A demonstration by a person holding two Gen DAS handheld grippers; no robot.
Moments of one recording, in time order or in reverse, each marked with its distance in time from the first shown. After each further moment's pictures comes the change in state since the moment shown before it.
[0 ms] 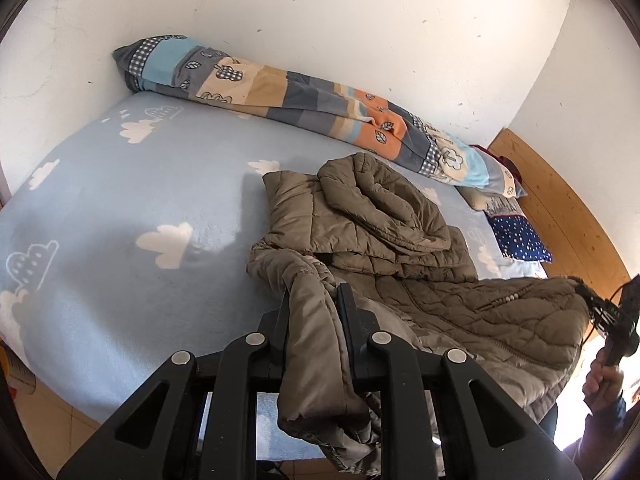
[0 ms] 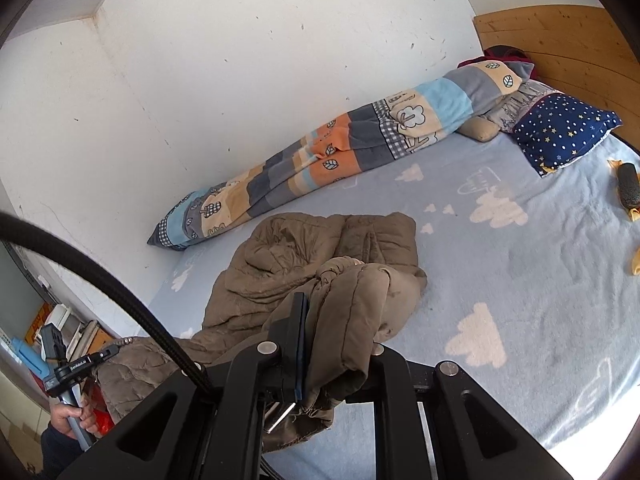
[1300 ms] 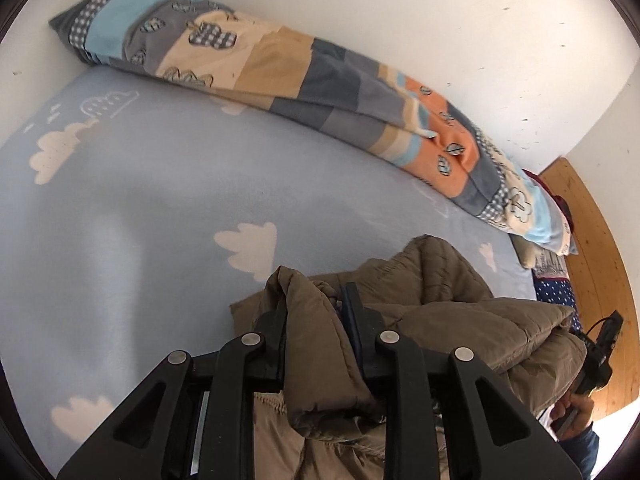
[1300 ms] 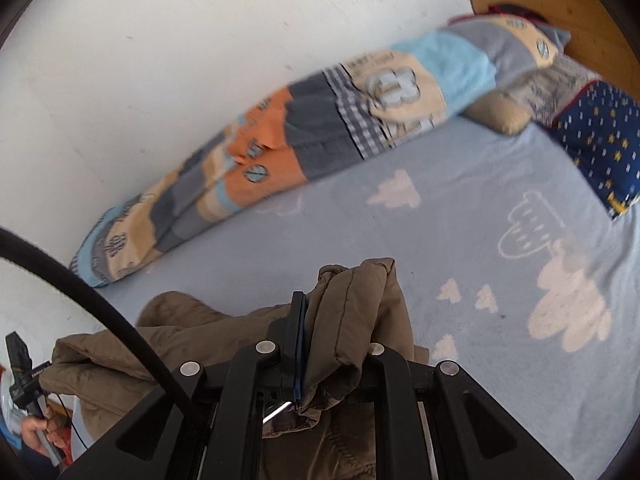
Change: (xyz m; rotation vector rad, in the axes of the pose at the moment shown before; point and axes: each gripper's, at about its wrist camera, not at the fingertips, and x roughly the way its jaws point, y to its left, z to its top) left arm 0.299 0.029 0.219 -0.152 0.138 0.047; right arm 0.322 -0.089 0.155 0.110 0.124 -0.175
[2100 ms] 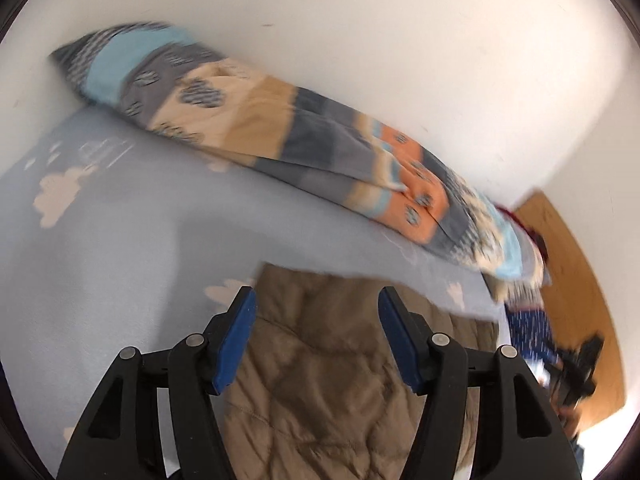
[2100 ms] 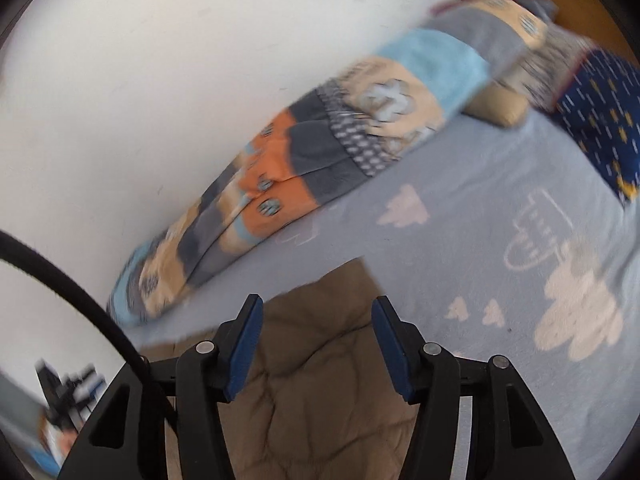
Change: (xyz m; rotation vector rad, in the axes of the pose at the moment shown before) left arm -0.075 -0.032 0.019 0.053 -0.128 -0.088; right arm -0.044 -0.008 0.039 0.072 -0.027 0.138
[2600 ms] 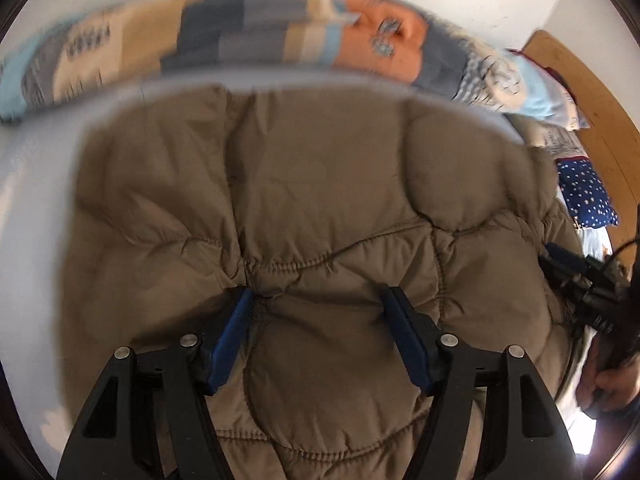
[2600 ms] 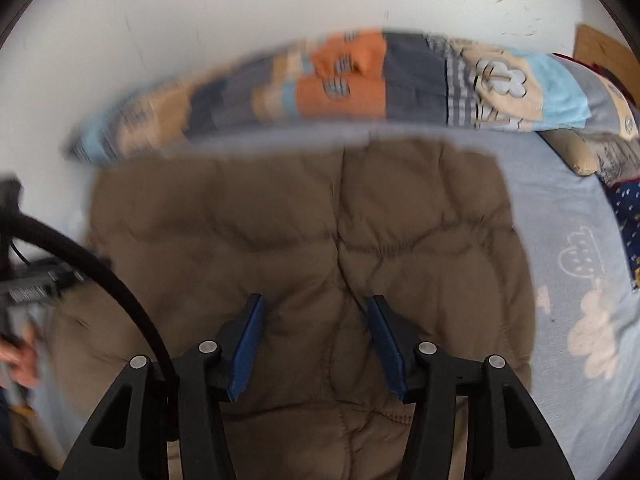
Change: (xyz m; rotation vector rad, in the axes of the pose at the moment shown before) left arm 0.154 -0.078 -0.108 0.248 0.355 0.127; right arm 0.103 0.083 -0.110 -0.484 0.267 -0.193
